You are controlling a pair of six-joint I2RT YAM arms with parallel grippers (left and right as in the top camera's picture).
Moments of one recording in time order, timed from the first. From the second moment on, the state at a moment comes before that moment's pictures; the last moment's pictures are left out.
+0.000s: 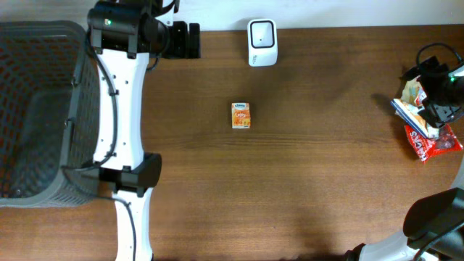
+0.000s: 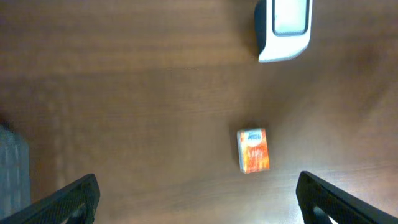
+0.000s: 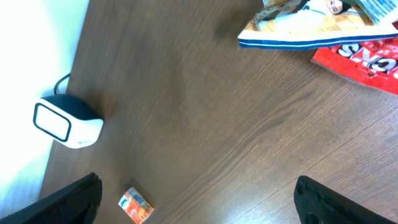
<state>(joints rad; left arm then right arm) -0.22 2.32 2.99 -1.68 0.07 -0.17 -0.50 1.77 1.82 -1.22 -0.34 0.56</state>
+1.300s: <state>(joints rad) -0.07 2.23 2.70 -1.68 -0.03 -0.31 0.65 2.28 1.77 -0.72 0.33 0.29</state>
